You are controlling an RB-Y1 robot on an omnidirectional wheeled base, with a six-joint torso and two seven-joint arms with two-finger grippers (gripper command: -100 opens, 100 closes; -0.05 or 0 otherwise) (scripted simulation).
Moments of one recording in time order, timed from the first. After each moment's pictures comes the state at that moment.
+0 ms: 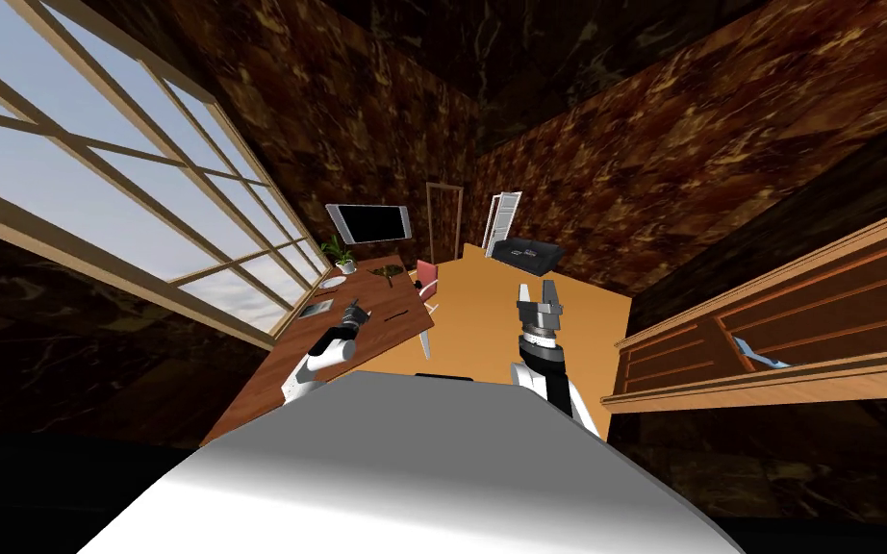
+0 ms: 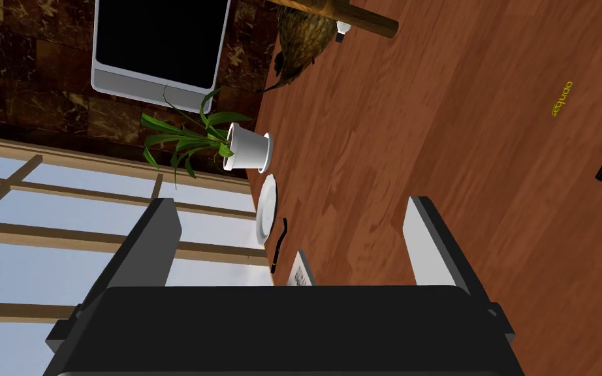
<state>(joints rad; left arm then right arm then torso) 0.26 0.29 0.31 -1.68 0.39 0.14 0.30 0.48 -0.02 -0.03 -2.21 0.07 -0.64 -0.14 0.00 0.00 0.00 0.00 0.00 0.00</state>
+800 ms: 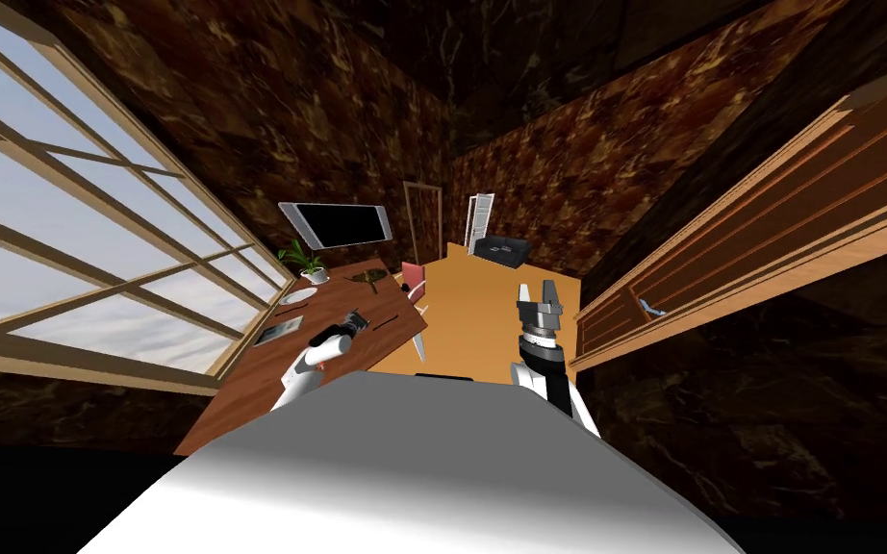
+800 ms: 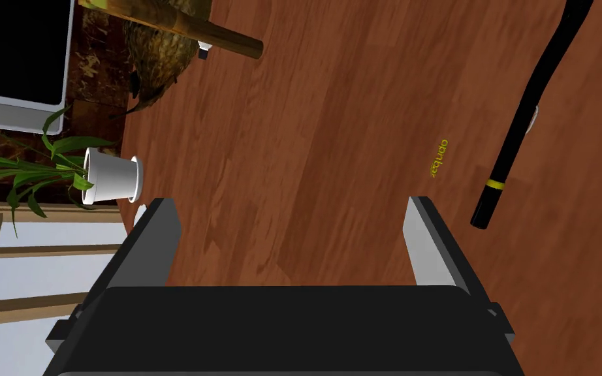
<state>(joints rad) 0.17 0.37 0.34 -1.50 0.49 0.37 0.39 0.48 -0.02 -0.03 -2.21 0.07 -0.64 -0.14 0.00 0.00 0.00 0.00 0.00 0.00</state>
